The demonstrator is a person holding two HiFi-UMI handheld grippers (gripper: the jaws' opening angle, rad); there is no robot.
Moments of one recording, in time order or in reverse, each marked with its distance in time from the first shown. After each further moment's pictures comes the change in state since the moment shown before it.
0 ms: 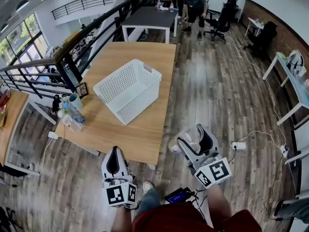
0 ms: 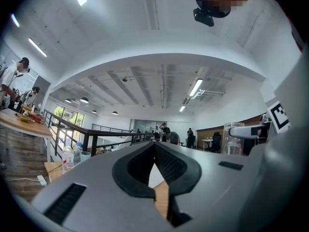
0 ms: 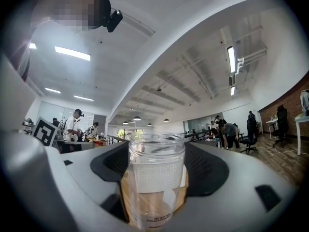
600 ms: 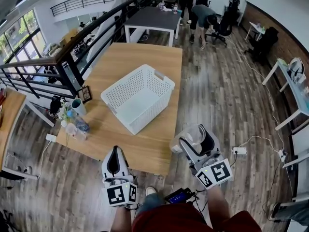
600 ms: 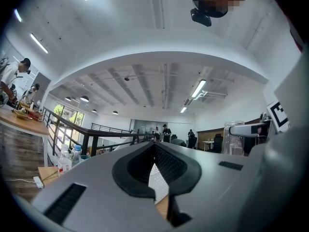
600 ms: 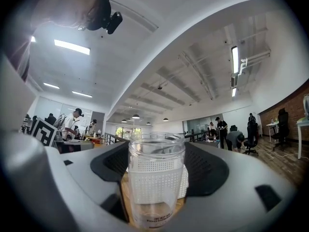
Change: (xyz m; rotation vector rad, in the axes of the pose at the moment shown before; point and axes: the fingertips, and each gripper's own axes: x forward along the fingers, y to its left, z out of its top) left arm 0.060 0.070 0.000 -0.021 -0.006 -0.006; right arm 0.088 0.016 -0.001 -0.025 0.013 -0.016
